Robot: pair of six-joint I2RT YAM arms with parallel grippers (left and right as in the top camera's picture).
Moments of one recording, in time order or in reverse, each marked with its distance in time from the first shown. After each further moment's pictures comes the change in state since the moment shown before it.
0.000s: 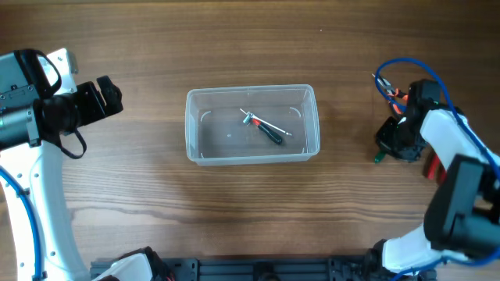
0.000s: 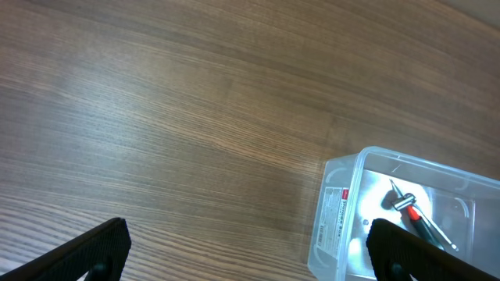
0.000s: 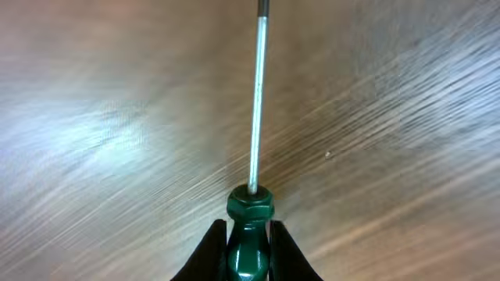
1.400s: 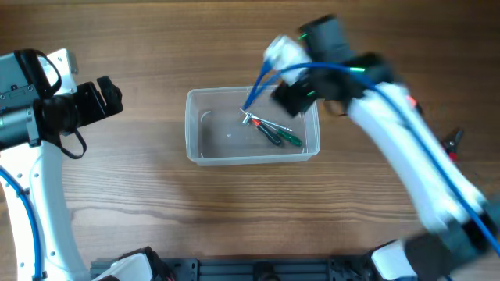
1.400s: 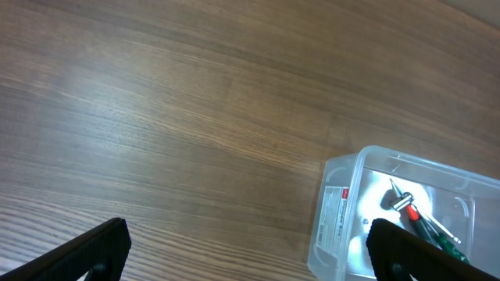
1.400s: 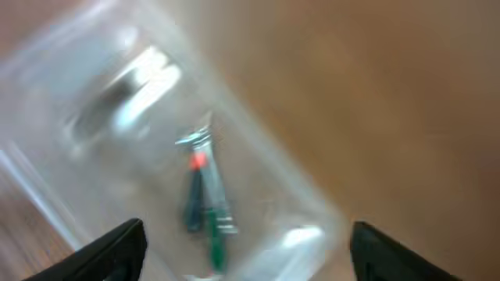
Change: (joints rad) left arm 0.000 0.000 0.000 -0.002 0.000 0.000; right arm 0.644 -0.082 0.617 -0.208 -0.122 -0.848
